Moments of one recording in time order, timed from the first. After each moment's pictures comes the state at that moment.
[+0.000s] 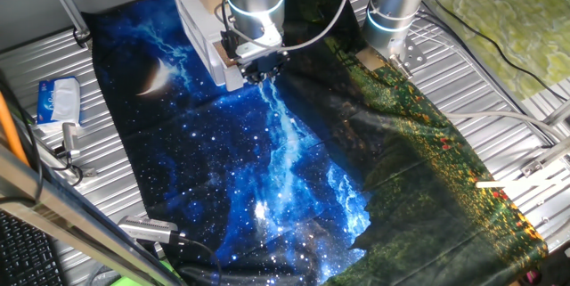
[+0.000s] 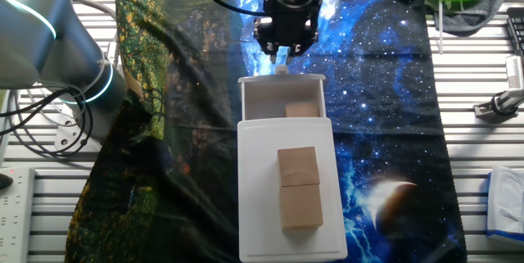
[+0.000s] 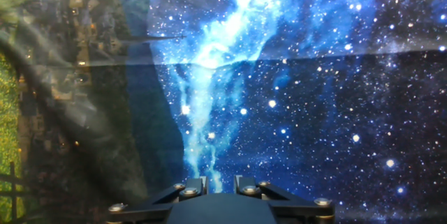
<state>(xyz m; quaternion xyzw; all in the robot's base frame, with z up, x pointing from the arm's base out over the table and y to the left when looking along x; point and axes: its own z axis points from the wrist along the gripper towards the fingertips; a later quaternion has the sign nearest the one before) 0.398 0.040 0.158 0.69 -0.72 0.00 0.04</state>
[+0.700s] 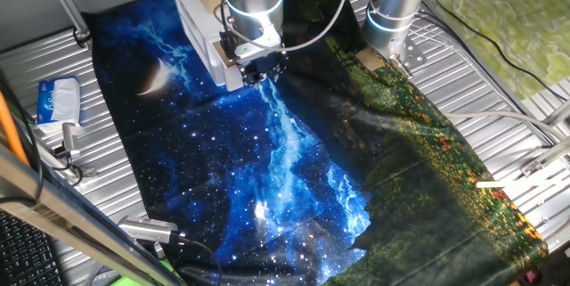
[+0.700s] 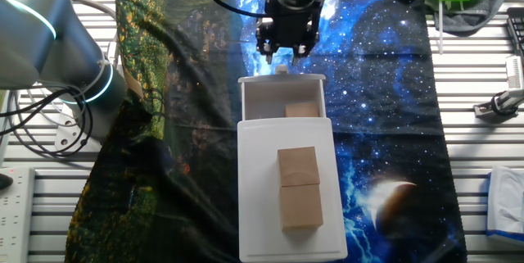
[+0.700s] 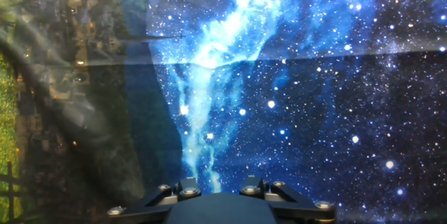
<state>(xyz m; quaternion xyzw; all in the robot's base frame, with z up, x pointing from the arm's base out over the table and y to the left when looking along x) 0.401 0.038 0.155 0.69 -0.72 0.00 0.04</state>
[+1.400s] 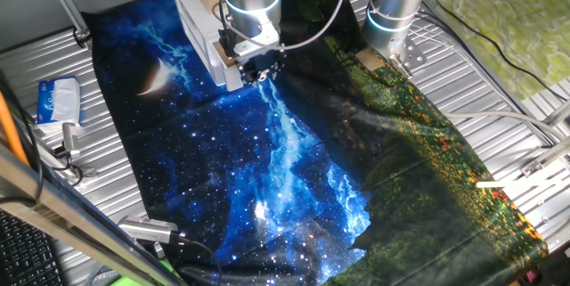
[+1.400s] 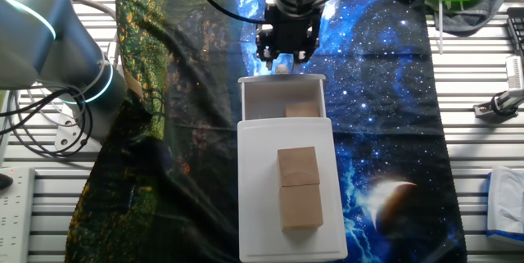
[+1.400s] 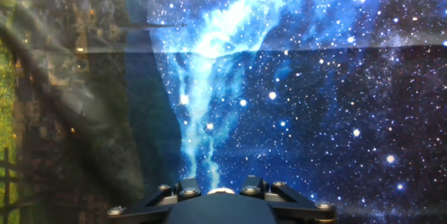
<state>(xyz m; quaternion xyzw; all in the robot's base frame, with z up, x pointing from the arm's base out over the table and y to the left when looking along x) 0.401 0.023 0.151 0.70 -0.71 0.00 0.04</state>
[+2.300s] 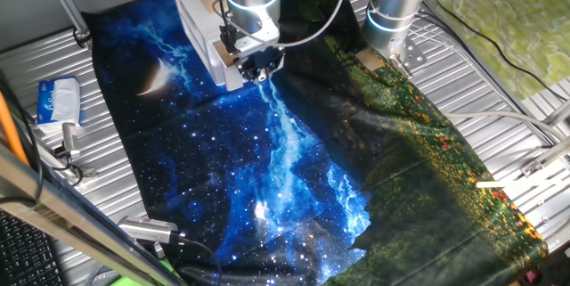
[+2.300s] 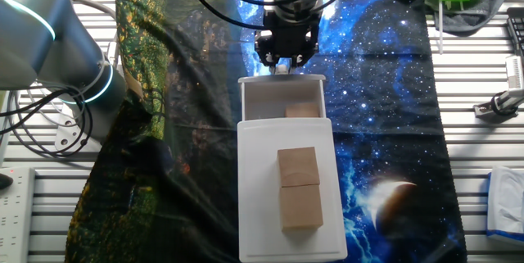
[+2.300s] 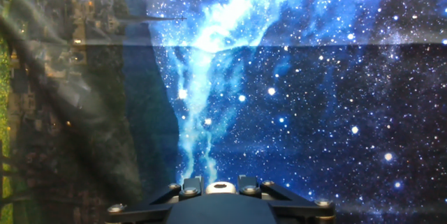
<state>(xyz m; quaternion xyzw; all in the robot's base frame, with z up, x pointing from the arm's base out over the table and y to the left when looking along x) 0.401 0.021 0.149 0.71 -0.71 0.00 0.04</state>
